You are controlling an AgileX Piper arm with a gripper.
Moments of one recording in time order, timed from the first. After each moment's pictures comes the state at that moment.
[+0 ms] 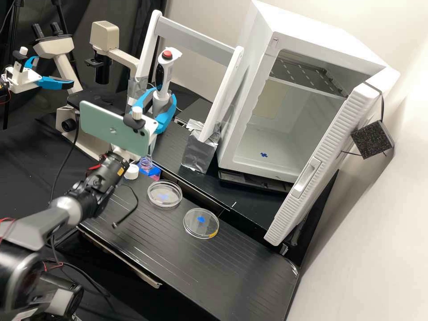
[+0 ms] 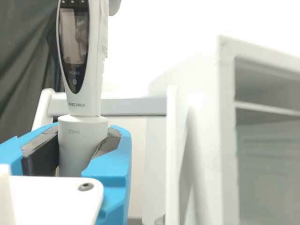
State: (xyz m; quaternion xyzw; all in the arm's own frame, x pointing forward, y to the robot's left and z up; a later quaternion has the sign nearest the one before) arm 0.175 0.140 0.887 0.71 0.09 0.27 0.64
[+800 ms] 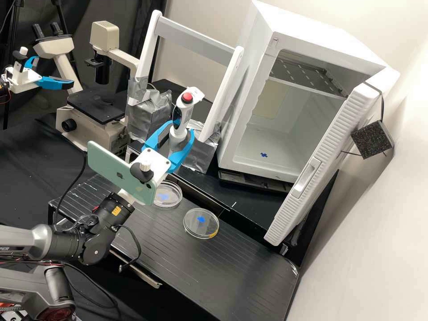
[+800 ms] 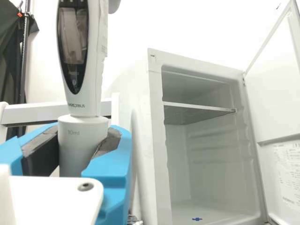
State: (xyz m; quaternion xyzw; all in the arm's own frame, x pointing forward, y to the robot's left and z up) arm 0.134 0.077 0.902 0.72 0.02 0.28 0.63
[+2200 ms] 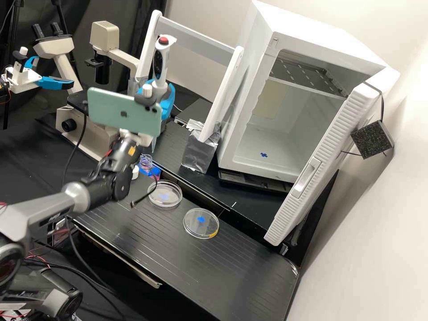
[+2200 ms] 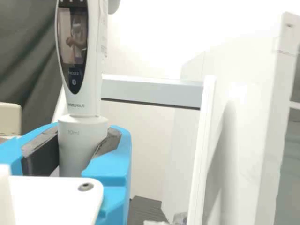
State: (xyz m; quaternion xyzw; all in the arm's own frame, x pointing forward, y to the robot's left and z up) arm 0.224 0.182 0.906 0.67 0.16 0.19 0.70
